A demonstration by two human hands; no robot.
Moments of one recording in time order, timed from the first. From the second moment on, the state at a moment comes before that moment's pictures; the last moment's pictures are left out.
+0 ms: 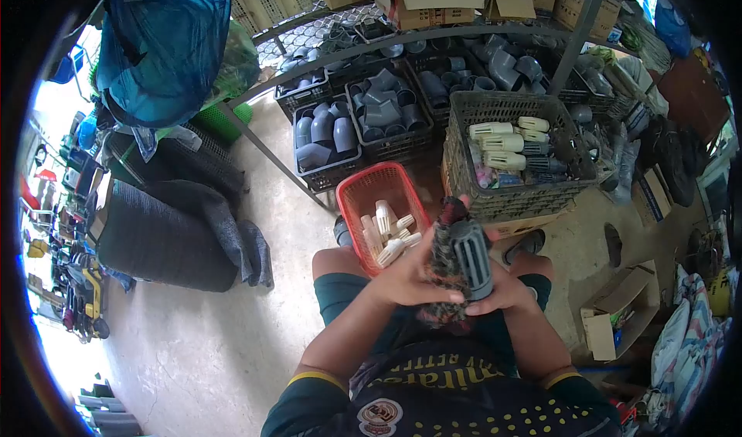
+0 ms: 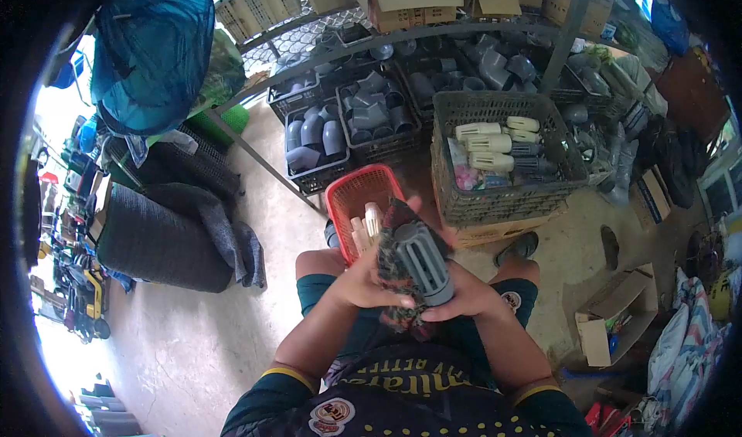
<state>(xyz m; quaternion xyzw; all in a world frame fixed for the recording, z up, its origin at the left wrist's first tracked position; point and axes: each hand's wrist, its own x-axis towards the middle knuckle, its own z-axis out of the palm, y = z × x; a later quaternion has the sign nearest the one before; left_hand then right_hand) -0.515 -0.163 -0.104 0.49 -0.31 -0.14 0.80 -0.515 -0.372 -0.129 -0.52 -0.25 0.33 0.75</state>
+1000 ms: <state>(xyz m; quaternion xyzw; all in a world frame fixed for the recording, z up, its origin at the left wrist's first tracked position) -0.520 -0.202 -0.095 0.65 -0.03 0.17 0.74 -0.522 -0.338 -0.166 -0.58 -0.12 0.06 0.81</state>
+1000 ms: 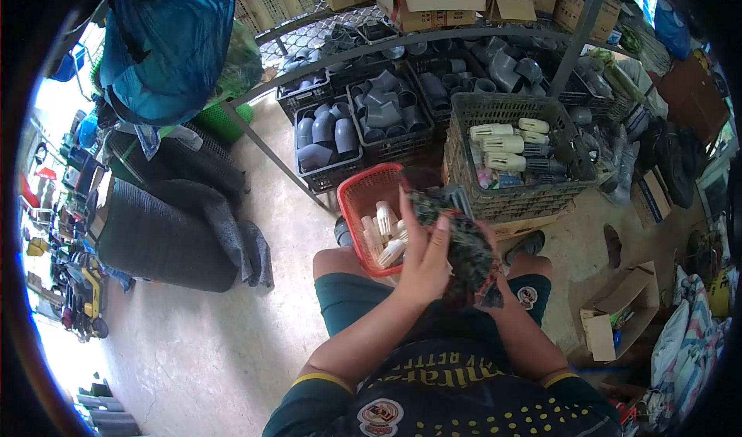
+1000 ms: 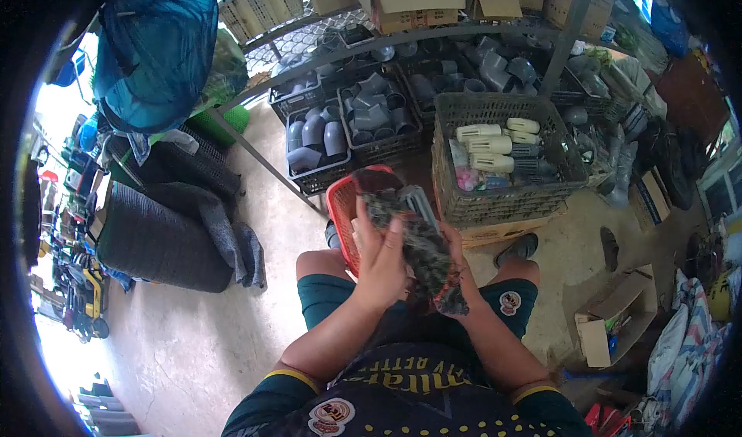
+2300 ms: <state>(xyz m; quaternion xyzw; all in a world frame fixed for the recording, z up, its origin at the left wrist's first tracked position) -0.501 -0.155 -0.122 0.48 -0.09 -0.03 0.87 -0.514 -0.341 -0.177 -0.60 -0.27 0.26 0.71</state>
